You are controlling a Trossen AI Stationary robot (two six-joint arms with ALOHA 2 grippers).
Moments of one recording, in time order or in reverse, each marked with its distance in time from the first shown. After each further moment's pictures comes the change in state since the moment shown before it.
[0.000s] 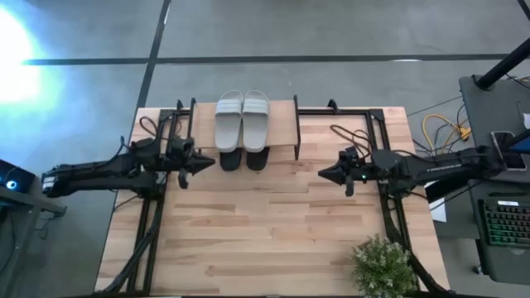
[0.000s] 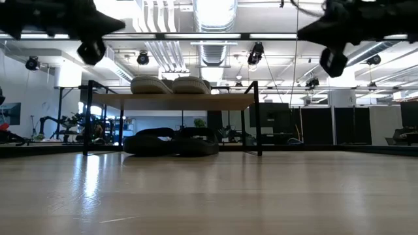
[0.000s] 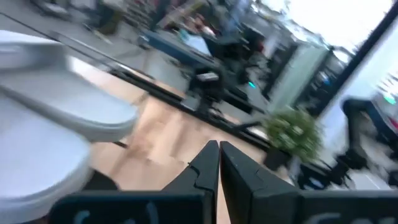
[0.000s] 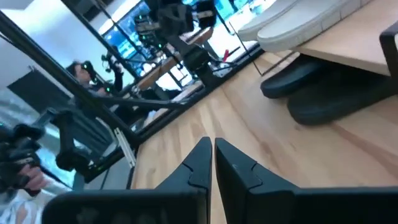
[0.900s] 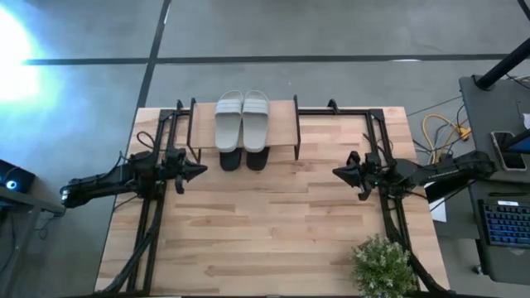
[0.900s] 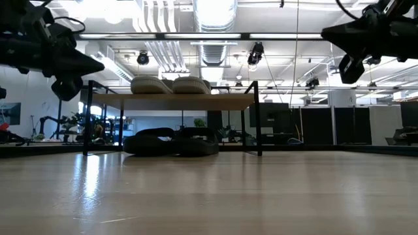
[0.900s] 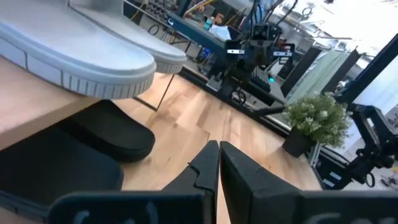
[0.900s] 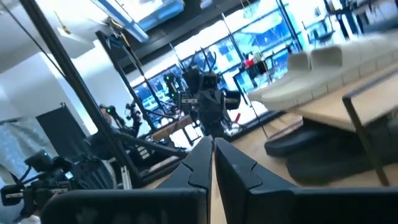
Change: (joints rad) left arm -0.001 -0.423 -0.260 -0.244 -0.086 -0.056; right arm 0.086 -0.341 -0.323 0.304 0.156 -0.195
